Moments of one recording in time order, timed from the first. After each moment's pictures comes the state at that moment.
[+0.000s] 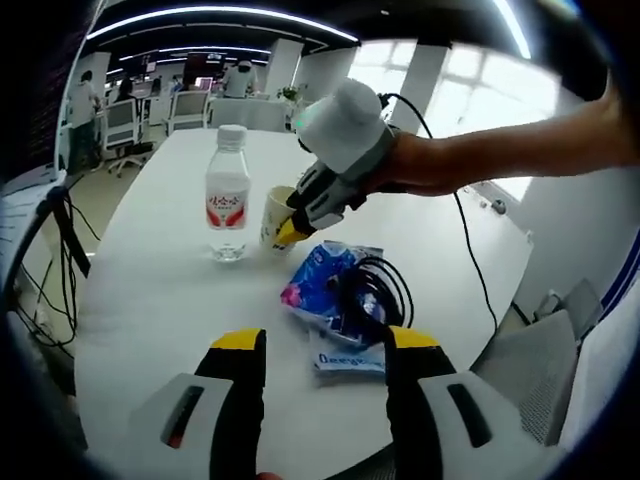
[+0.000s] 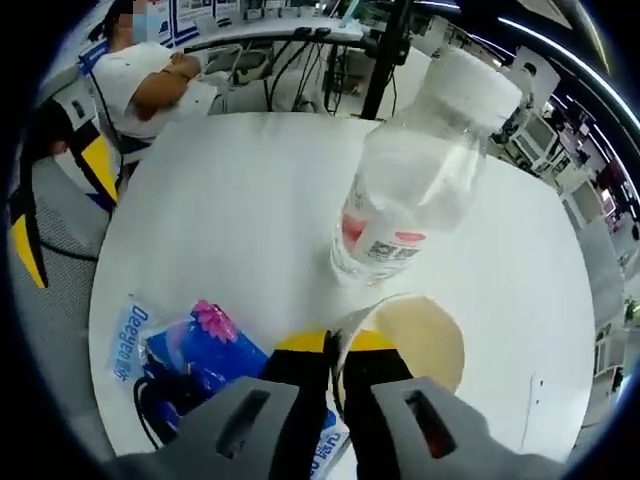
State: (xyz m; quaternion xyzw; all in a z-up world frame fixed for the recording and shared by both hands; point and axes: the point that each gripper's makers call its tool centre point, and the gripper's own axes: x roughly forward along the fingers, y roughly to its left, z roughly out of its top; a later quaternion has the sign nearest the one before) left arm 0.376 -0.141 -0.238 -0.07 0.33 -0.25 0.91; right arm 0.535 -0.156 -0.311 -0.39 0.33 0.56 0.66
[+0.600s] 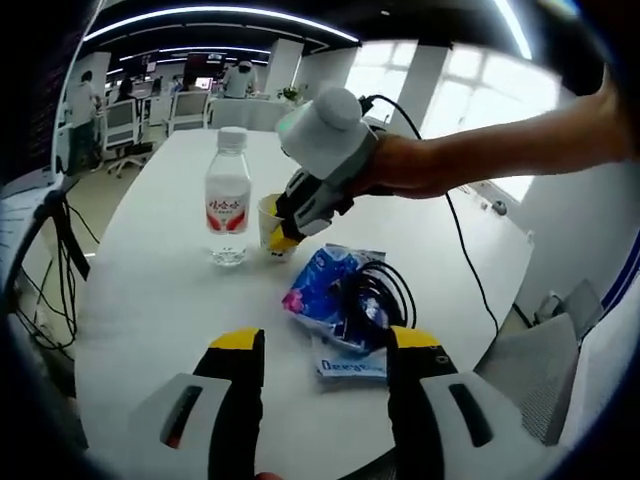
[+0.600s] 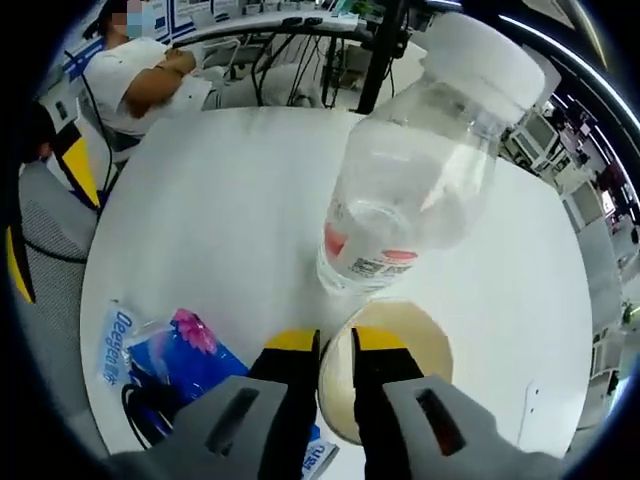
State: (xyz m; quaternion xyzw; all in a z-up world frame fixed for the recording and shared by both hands) left arm 0.379 -0.141 -0.242 -0.06 0.33 -0.25 0.91; right arm 0.540 -0.150 -0.313 -0.41 0.33 0.55 0.65
